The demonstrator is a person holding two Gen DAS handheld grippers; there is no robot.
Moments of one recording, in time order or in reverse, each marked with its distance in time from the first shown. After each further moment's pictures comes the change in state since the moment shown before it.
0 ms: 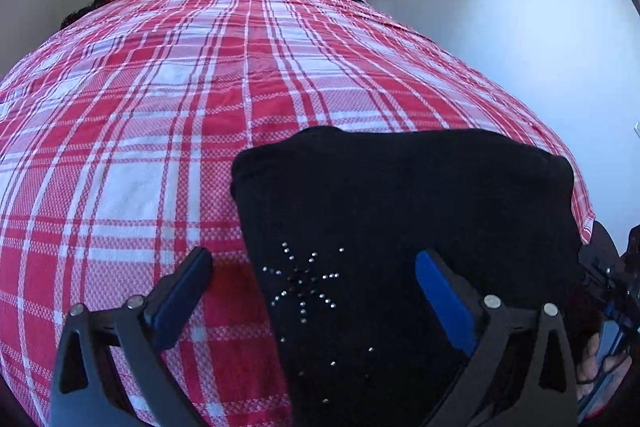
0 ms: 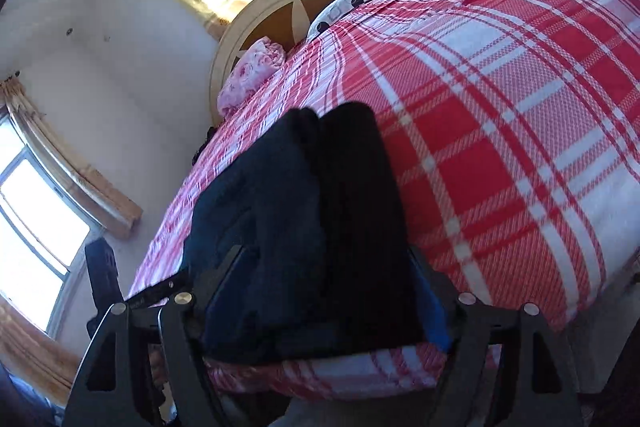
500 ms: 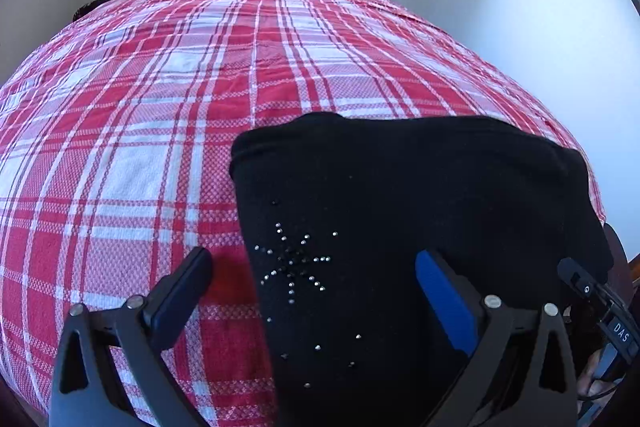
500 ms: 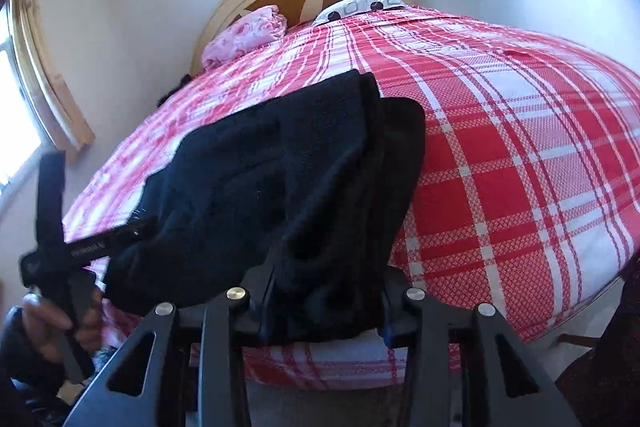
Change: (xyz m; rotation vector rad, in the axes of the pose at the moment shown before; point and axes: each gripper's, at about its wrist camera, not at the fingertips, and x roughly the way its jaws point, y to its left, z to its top) left arm 0.002 -0.009 0.000 -0.027 0.047 0.060; right arm 0.020 0.045 -0.014 -0.285 0.040 -0.220
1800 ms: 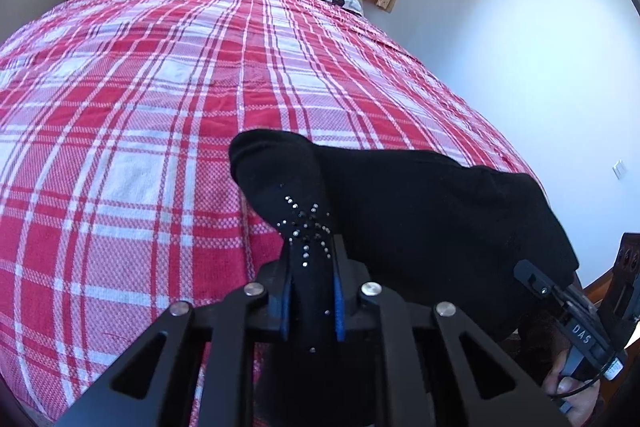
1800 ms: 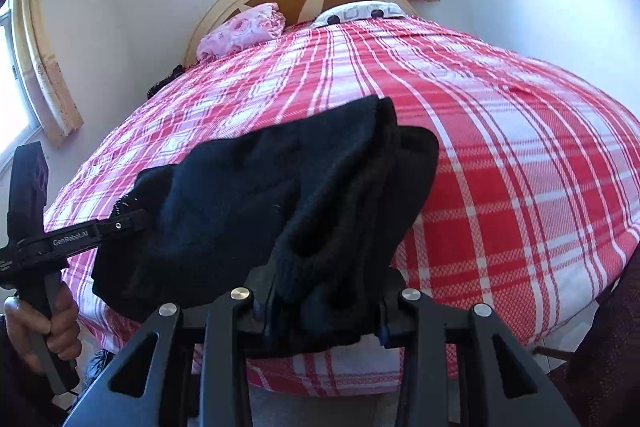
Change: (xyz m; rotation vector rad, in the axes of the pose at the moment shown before) left arm -0.031 0.012 0.006 -0.076 -0.061 -0.163; right arm -0.019 0.033 0.017 -0.079 -0.005 -0.075
